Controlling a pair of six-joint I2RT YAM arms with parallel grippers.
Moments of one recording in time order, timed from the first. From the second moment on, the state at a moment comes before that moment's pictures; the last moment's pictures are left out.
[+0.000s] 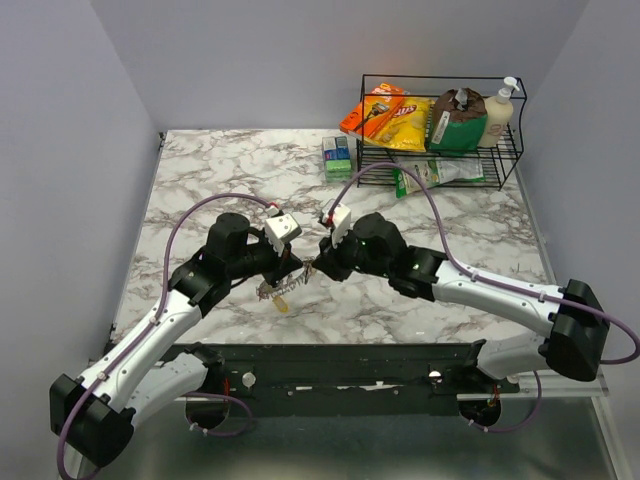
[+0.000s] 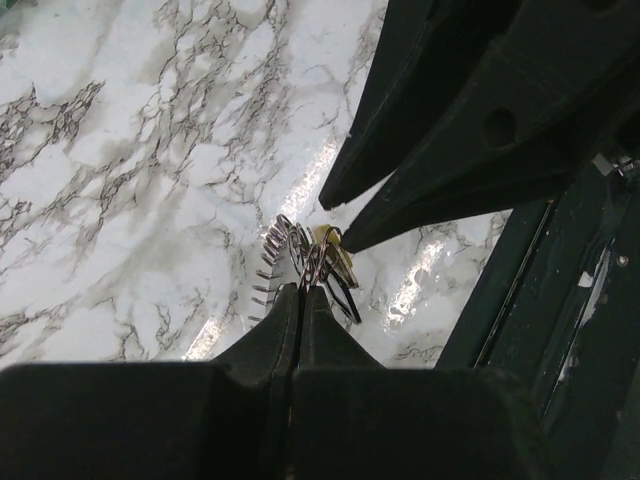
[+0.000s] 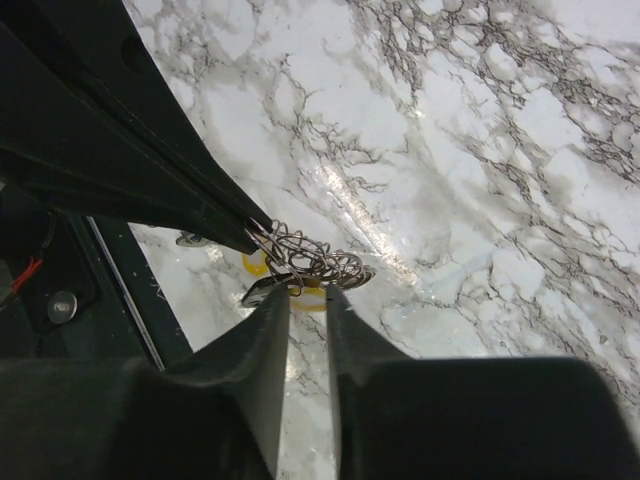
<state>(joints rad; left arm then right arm) -0.54 0.89 0.73 -0.34 0.50 0.10 0.99 1.36 0.97 -0.05 -0.06 0.11</state>
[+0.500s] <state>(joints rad) -0.54 0.82 0.70 -0.27 0.58 0.10 0.95 1.17 0.87 0.08 -0.20 0.06</state>
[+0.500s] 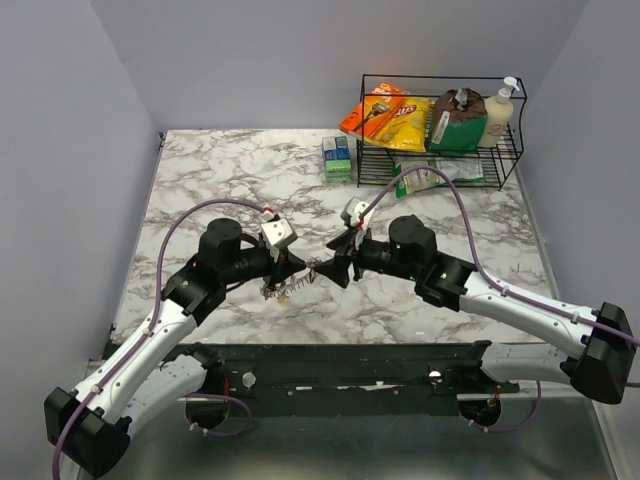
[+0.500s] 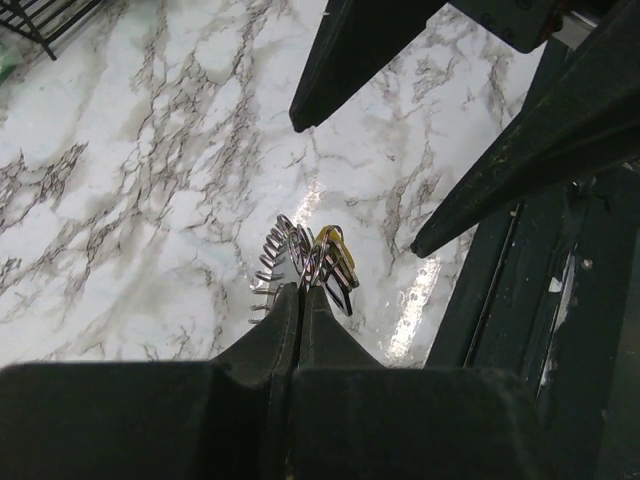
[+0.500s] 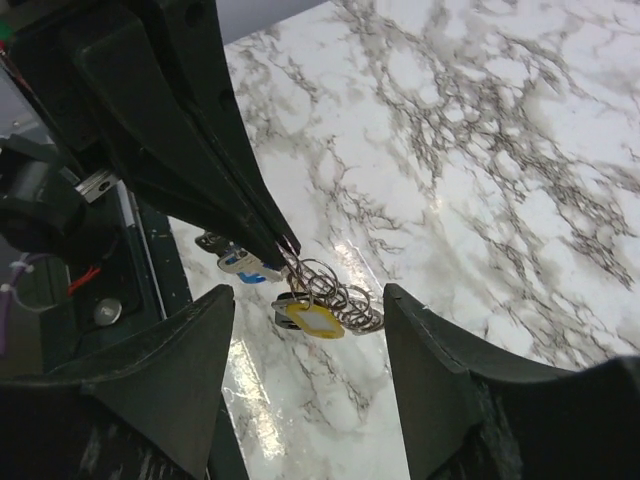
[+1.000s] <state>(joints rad) -0.54 0.76 0.65 -0.18 0.73 0.11 0.89 1.21 0.87 0.17 -0.61 0.04</state>
